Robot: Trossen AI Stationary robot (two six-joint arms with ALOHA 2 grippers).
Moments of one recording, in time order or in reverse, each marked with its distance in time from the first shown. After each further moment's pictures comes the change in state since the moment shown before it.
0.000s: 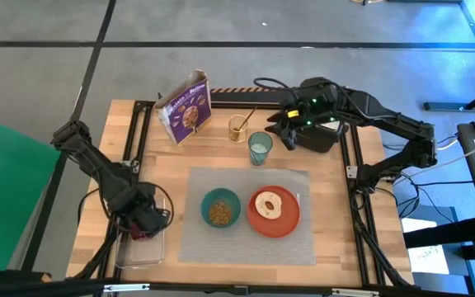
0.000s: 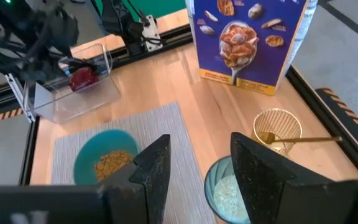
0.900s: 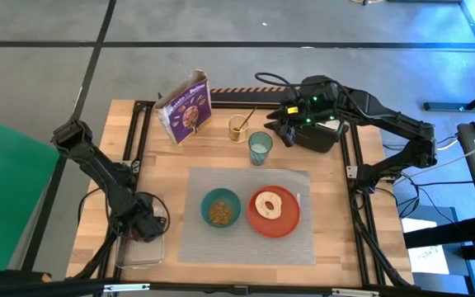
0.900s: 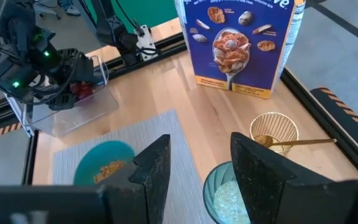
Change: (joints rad) left arm -0.092 -0.003 -0.383 0.390 0.132 -0.123; right arm -0.013 0.001 0.000 0.025 0.012 0.041
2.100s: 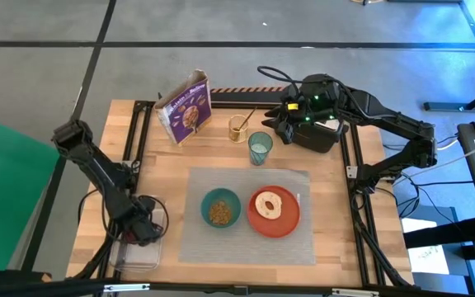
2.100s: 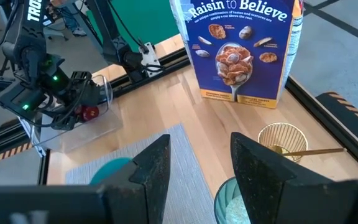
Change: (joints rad) left arm -0.060 -0.004 -0.015 0.055 0.003 0.179; right arm 0.000 0.000 0.000 0.056 0.000 0.067
